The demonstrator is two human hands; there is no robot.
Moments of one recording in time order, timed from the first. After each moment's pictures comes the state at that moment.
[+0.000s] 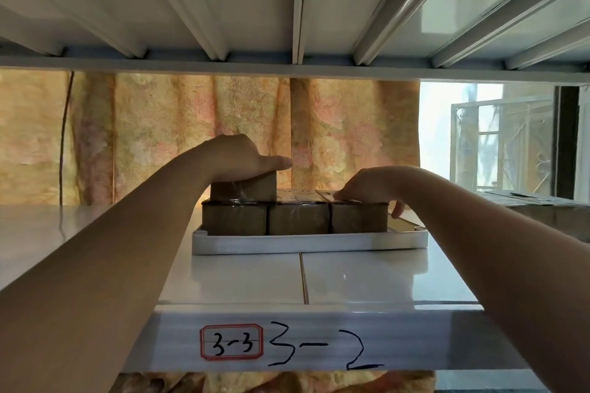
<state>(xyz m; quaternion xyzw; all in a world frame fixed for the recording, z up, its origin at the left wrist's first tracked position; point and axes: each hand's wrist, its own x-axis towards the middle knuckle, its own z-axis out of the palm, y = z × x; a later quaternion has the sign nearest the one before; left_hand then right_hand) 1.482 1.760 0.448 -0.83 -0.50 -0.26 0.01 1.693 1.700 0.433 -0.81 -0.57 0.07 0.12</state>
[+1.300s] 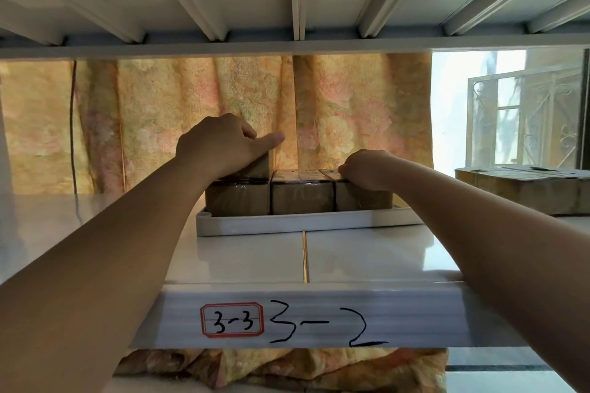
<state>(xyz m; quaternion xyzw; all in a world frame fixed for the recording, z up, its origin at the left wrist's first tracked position) 1.477 1.757 0.428 -0.76 -0.51 -0.39 0.11 1.699 1.736 0.410 -0.76 -0.63 -0.10 0.14</state>
